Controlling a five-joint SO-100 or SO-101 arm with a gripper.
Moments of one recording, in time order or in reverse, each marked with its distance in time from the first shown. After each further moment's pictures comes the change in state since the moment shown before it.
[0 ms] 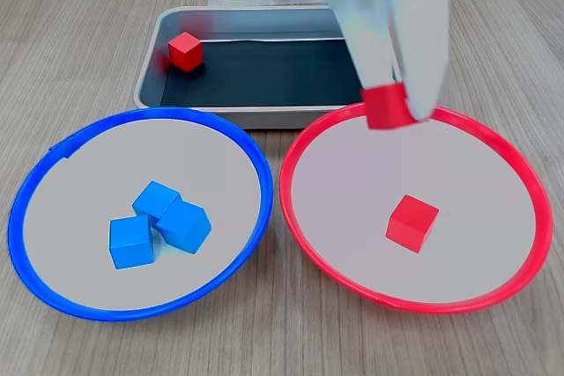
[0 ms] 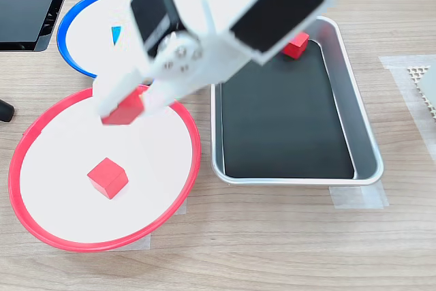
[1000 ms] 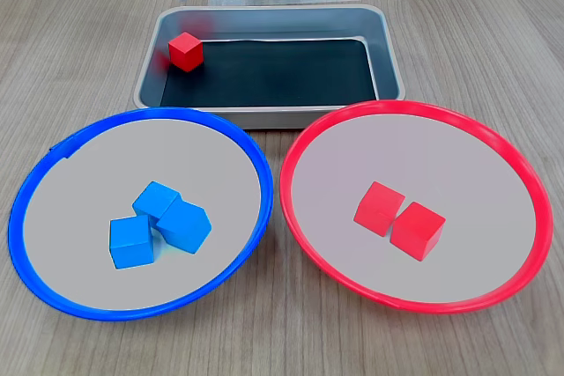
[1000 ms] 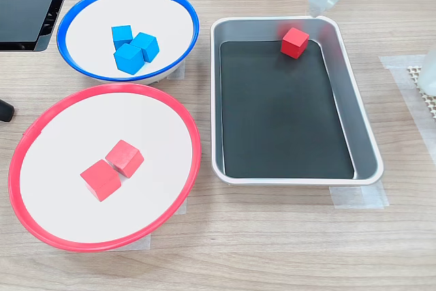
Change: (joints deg) arm 44.6 27.2 18.4 47.1 -56.3
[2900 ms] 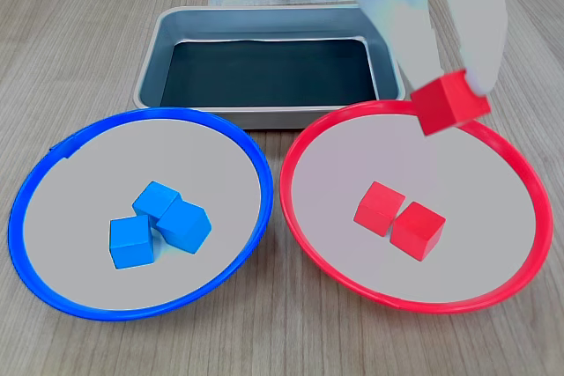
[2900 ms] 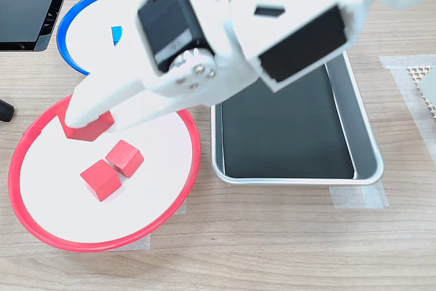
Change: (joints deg) arm -45.9 -22.4 -7.7 -67.1 60.8
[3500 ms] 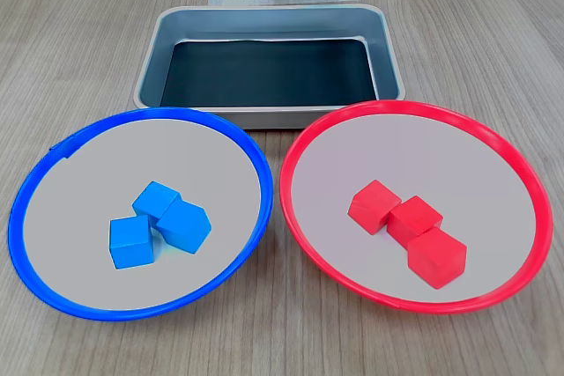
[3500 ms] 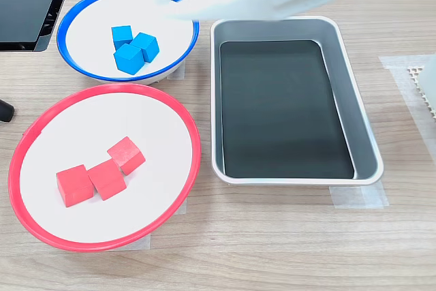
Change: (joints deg) arm 12.0 41.7 28.6 2.8 16.4
